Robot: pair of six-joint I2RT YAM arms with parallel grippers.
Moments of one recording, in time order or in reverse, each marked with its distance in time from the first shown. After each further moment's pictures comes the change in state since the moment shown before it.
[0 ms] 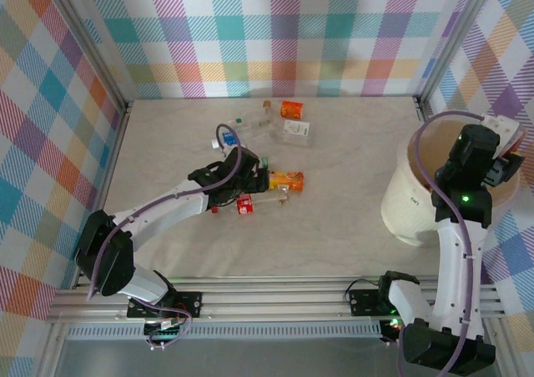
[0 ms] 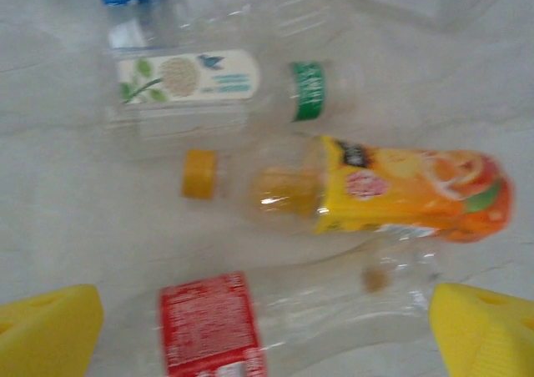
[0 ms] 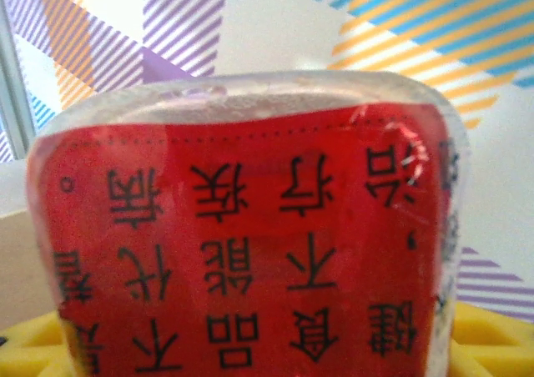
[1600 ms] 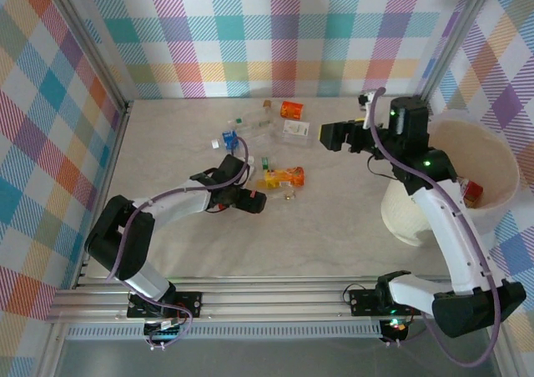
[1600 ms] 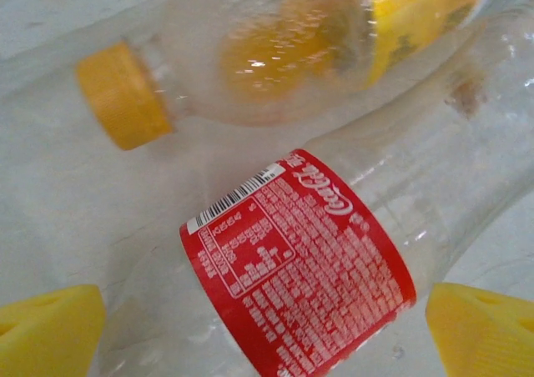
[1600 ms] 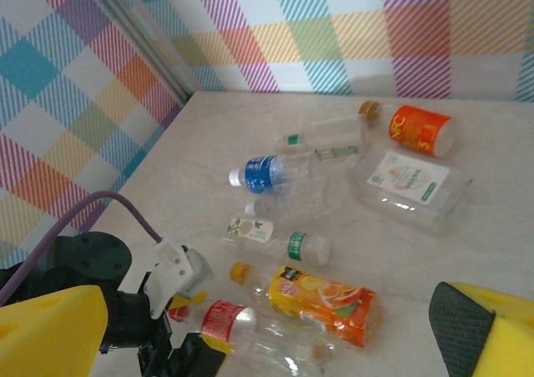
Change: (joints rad) left arm 0.084 0.115 -0.150 0.142 0.336 0.399; right arm 0.511 0.252 0.169 -0.045 -1.142 0.298
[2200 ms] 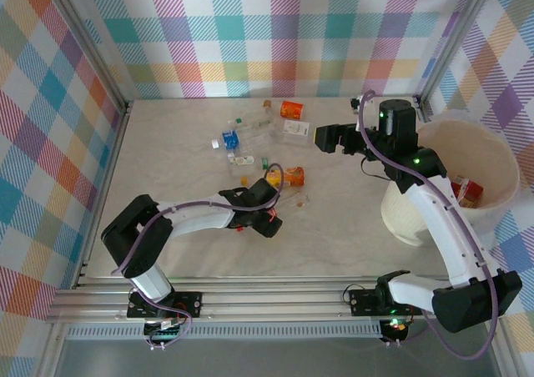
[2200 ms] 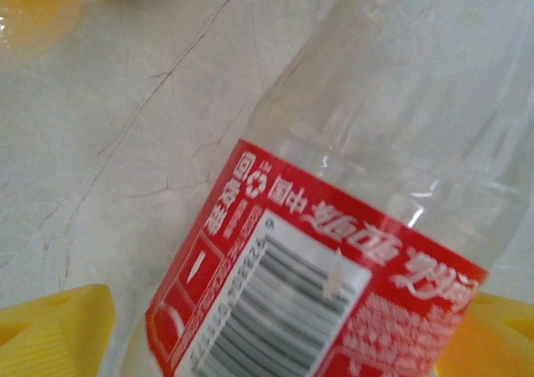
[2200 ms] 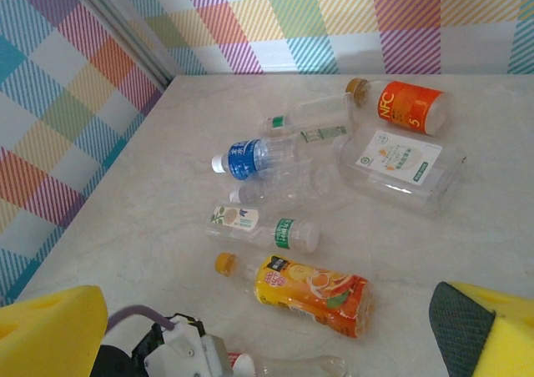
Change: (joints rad) left arm -0.264 0.087 0.008 -0.005 -0.201 0.061; right arm 0.027 0.023 -0.038 0.020 0.061 0.007
